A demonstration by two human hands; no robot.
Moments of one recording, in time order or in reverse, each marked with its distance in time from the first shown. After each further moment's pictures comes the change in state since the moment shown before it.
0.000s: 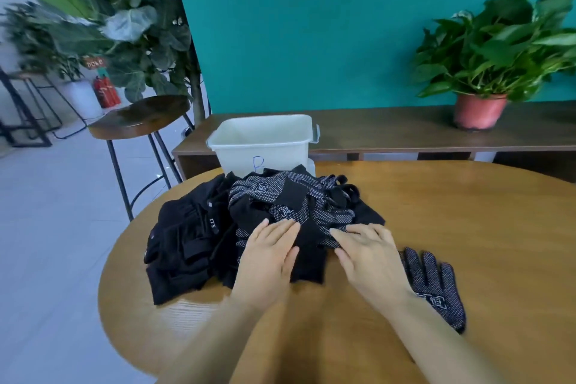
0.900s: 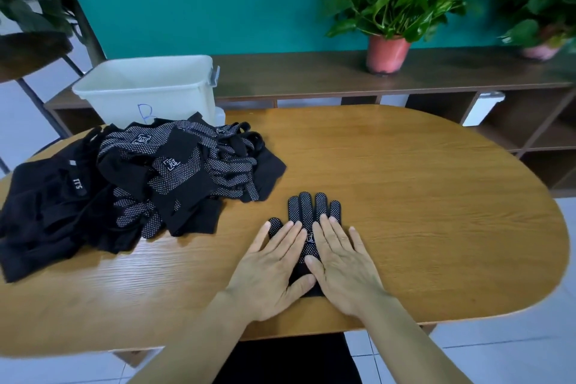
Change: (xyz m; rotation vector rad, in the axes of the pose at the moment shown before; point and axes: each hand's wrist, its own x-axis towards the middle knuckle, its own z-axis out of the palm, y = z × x) left_hand -0.030 0.153 0.102 0.060 -0.564 0.274; right_hand -0.141 0.094 -0.029 -0.029 -0.718 0.291
